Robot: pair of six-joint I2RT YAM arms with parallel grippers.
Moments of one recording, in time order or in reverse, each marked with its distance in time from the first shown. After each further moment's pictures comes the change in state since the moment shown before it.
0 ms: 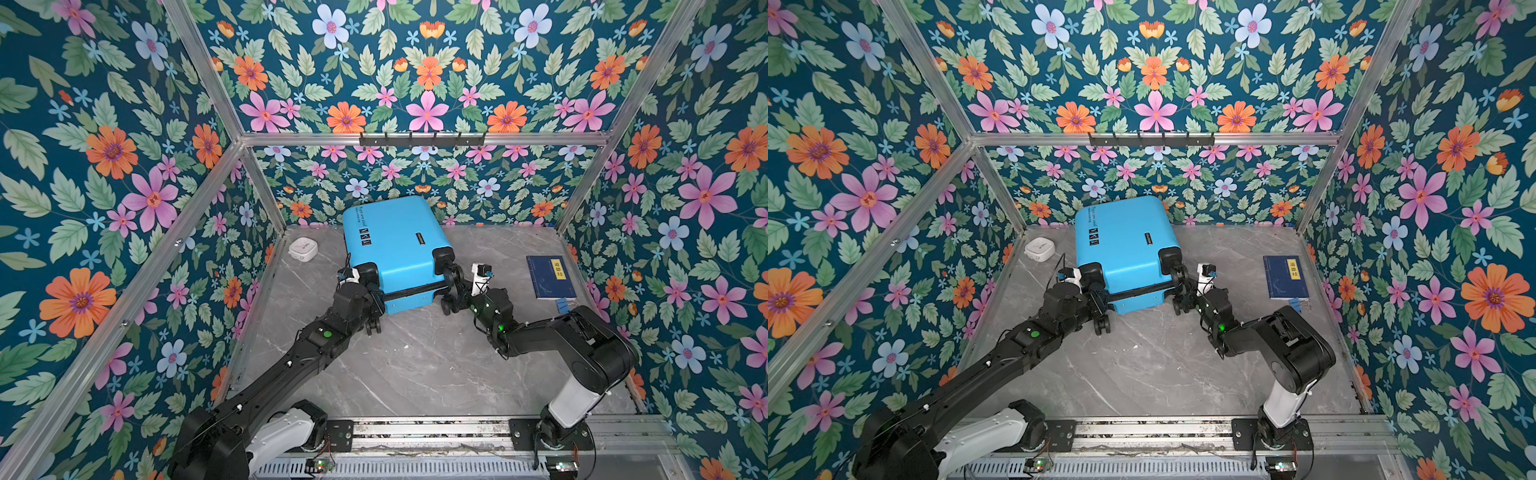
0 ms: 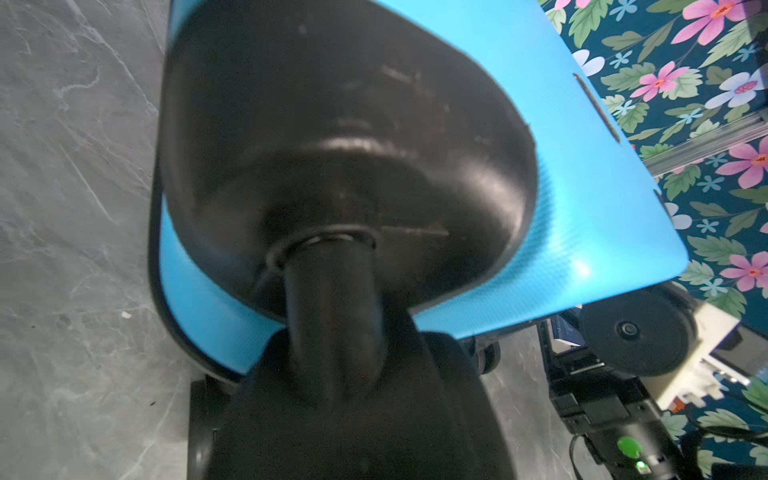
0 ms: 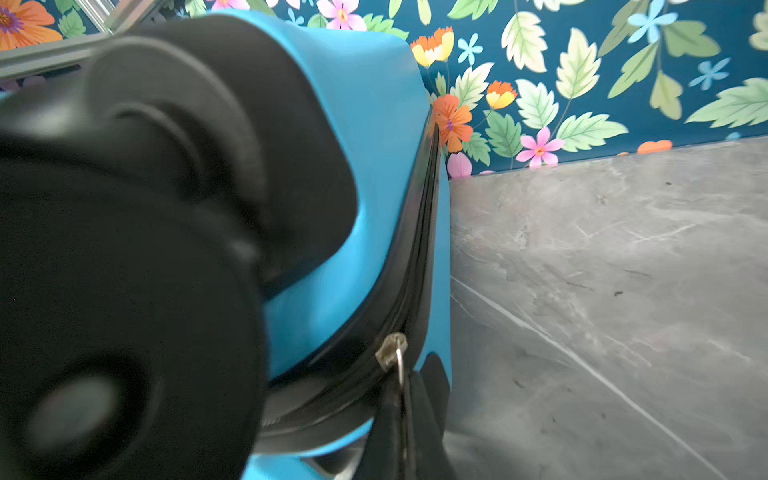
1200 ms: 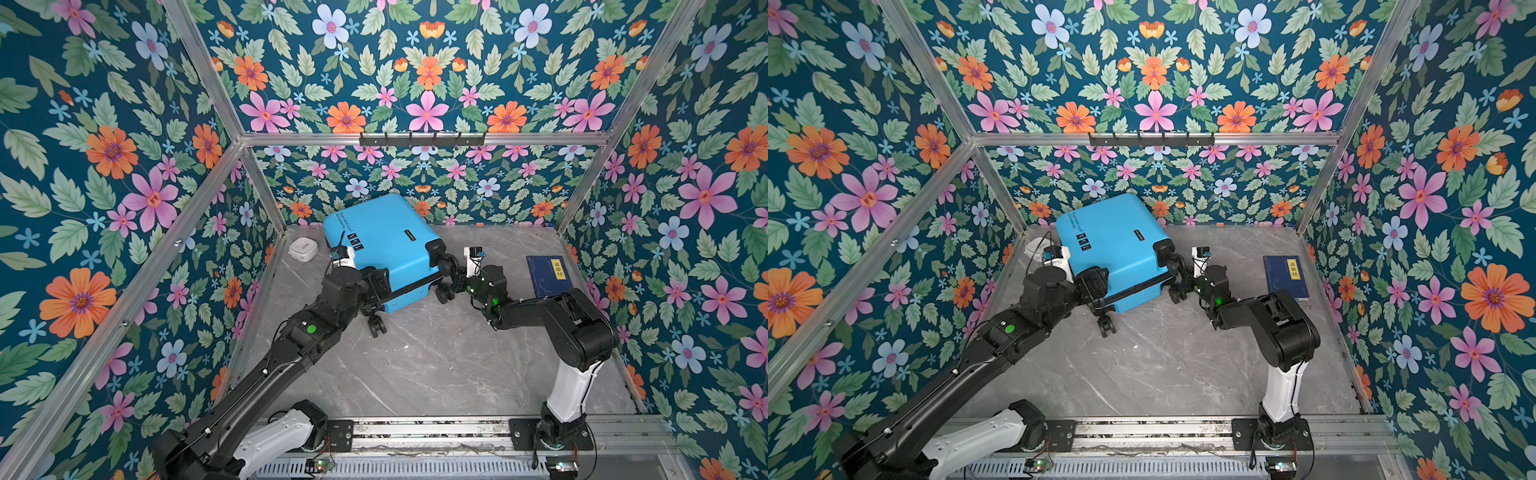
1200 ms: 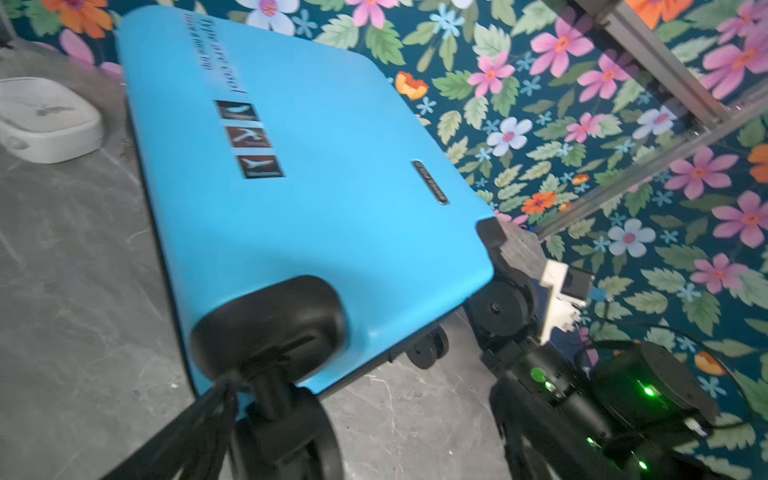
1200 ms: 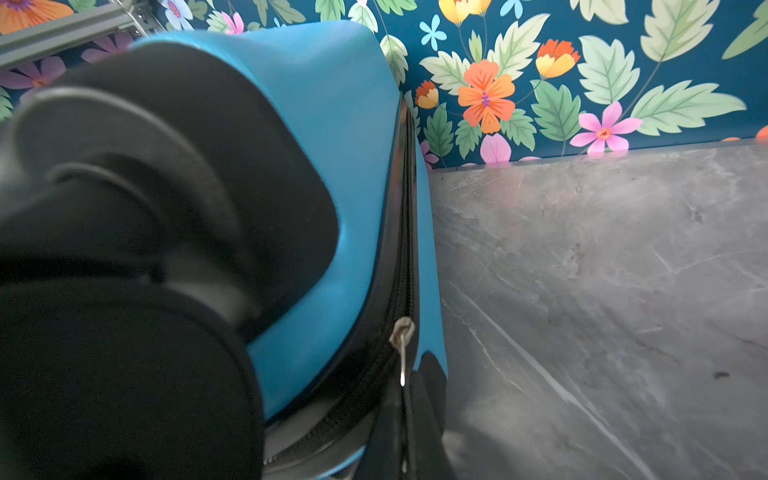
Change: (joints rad) left arm -0.123 -0.028 0.305 -0.246 -0.152 0.142; right arm -0.087 0.152 0.229 -0.125 -0.232 0.001
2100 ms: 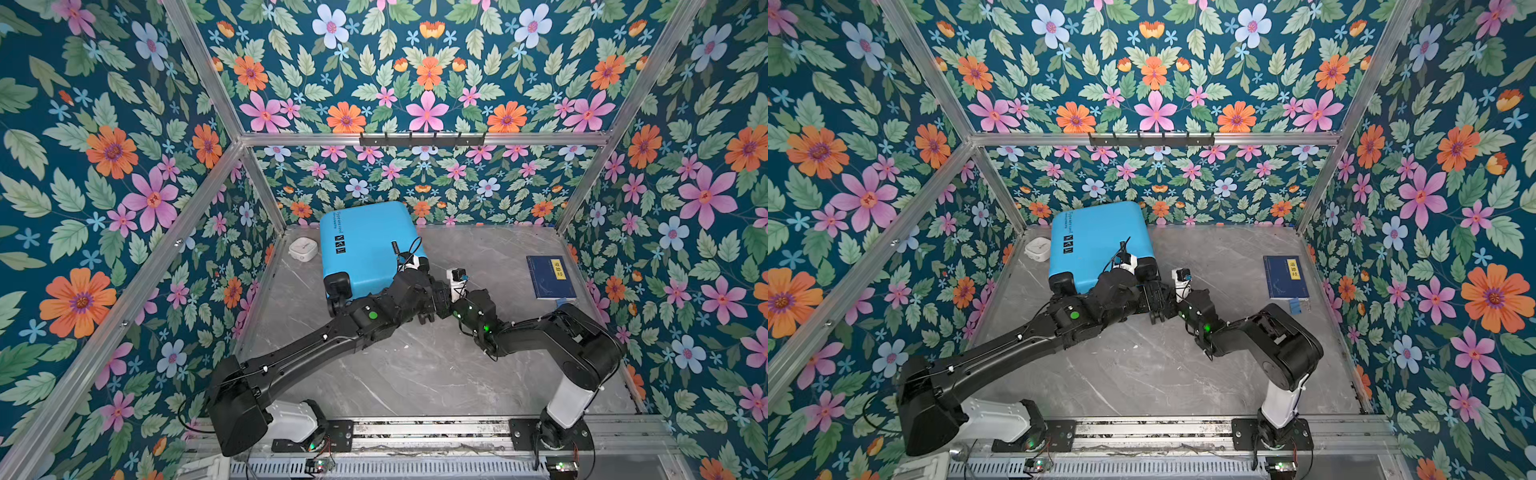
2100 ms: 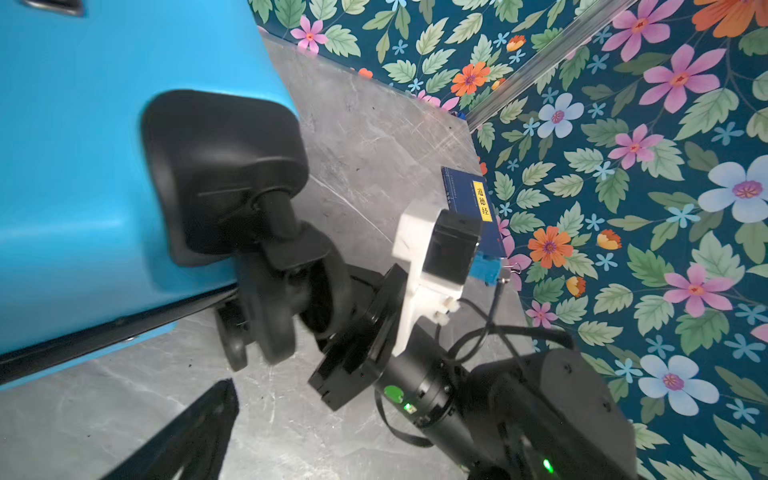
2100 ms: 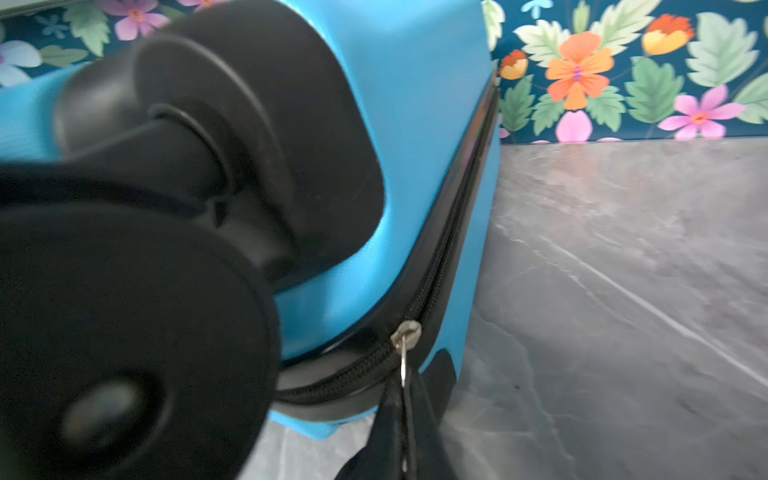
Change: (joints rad) left arm -0.258 0.337 0.163 0.056 0.056 -0.216; right arm 0.262 -0.104 -0.179 0.093 0.156 -0.050
